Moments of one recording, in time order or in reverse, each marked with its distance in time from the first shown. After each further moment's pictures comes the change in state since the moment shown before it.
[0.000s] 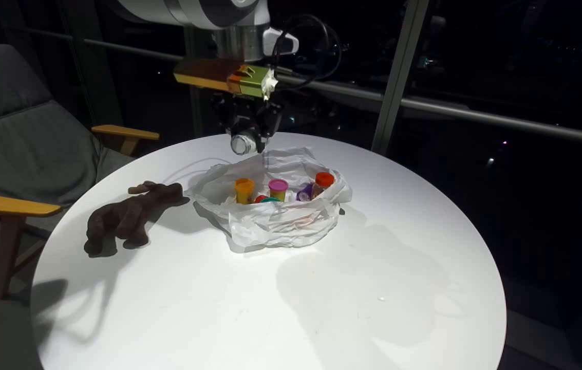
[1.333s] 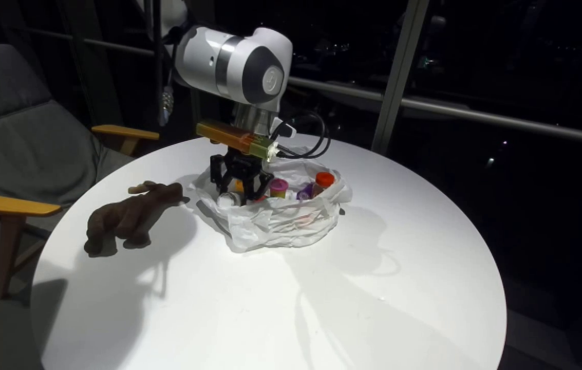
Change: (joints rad) arm -0.060 0.447 0.074 0.484 0.032 -0.482 -0.006
